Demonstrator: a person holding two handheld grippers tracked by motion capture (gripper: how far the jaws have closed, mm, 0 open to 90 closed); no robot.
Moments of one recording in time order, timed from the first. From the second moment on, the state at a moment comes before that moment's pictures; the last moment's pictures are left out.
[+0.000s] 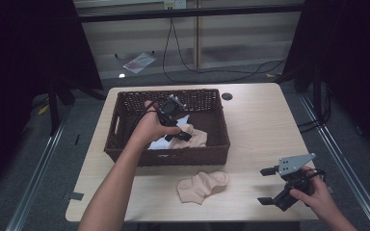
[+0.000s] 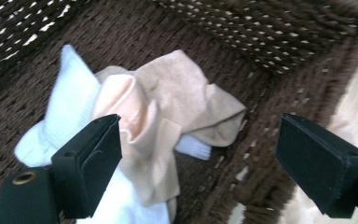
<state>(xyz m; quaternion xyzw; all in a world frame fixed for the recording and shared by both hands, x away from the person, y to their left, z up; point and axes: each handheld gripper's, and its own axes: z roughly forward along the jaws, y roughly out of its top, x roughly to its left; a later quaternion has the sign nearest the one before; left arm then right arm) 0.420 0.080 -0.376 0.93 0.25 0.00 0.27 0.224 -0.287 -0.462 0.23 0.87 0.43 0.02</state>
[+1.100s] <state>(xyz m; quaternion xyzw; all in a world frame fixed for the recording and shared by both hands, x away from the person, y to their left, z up) 0.458 0.084 -0.427 0.92 0.31 -0.01 0.23 0.224 -0.287 -0.461 0.23 0.87 0.43 0.02</state>
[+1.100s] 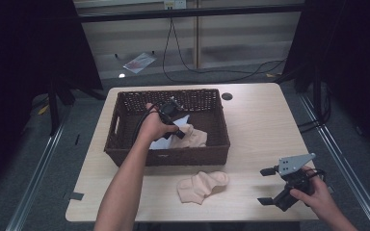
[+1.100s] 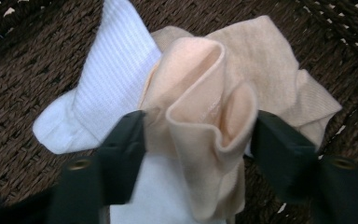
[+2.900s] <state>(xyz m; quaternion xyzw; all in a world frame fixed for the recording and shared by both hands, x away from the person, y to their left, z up) 0.411 0.088 -0.305 0.92 0.28 -0.09 0.25 0.225 -0.287 -0.461 0.23 0.87 0.43 0.02</state>
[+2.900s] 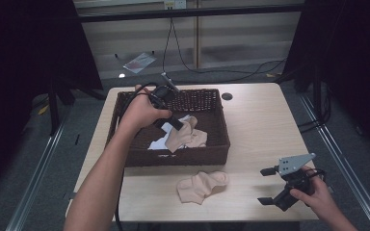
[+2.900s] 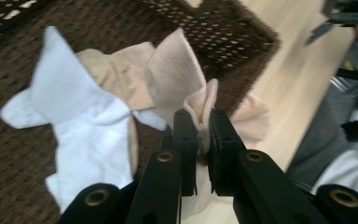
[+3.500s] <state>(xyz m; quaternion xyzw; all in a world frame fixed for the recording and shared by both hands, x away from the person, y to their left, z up) 0.391 0.077 -0.275 0.93 0.24 -0.11 0.25 0.224 -0.286 -0.461 0.23 0.87 0.43 0.01</state>
